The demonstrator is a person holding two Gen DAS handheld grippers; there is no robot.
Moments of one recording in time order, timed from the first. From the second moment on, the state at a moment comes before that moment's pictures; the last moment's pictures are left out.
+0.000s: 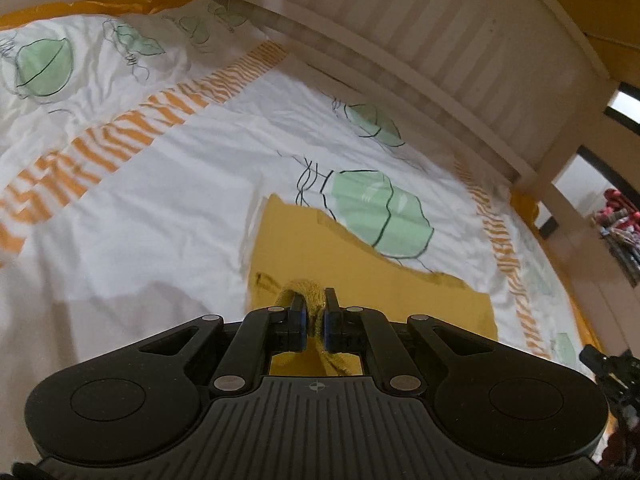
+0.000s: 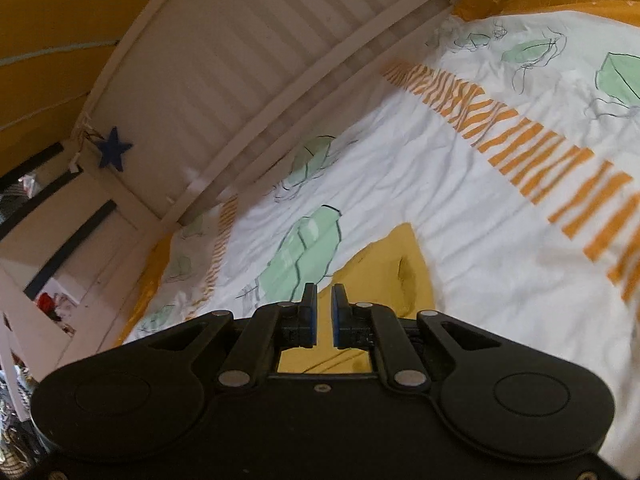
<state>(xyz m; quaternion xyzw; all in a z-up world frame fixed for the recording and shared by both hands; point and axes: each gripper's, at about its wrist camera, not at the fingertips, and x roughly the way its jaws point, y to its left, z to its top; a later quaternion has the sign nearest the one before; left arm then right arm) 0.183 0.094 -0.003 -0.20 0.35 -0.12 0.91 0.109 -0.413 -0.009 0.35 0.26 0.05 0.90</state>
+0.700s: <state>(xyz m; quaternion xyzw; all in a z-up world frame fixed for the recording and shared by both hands) 0.197 0.085 -0.021 -0.18 0.38 -0.11 0.90 0.123 -0.339 -0.079 0.12 0.42 0.15 0.89</state>
